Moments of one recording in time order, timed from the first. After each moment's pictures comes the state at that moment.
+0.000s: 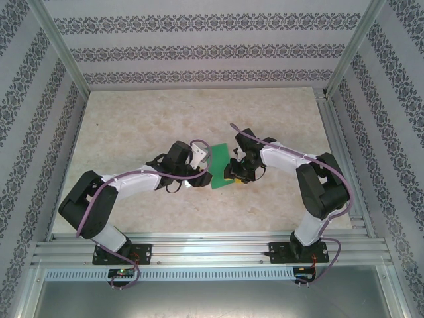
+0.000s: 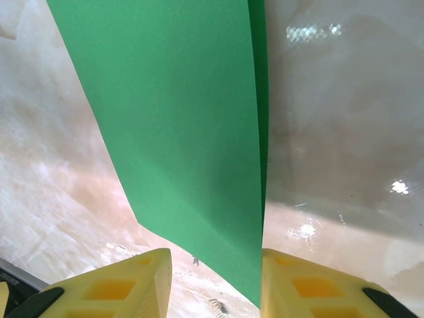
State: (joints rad) left arm -0.64 1.58 0.81 -0.05 0.34 -0.13; right arm 0.49 1.74 1.06 -0.67 -0.44 0.58
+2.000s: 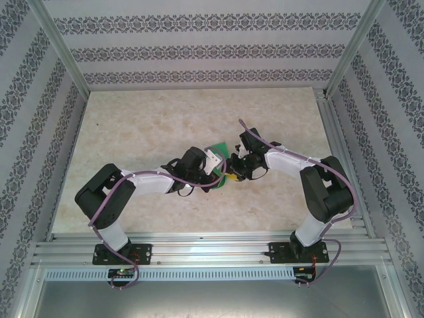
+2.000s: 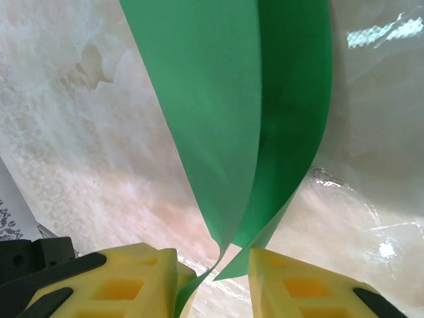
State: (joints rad) left arm -0.76 1.71 0.84 0.11 0.36 -0.14; right arm 0.46 1.69 0.98 -0.45 -0.57 0.76
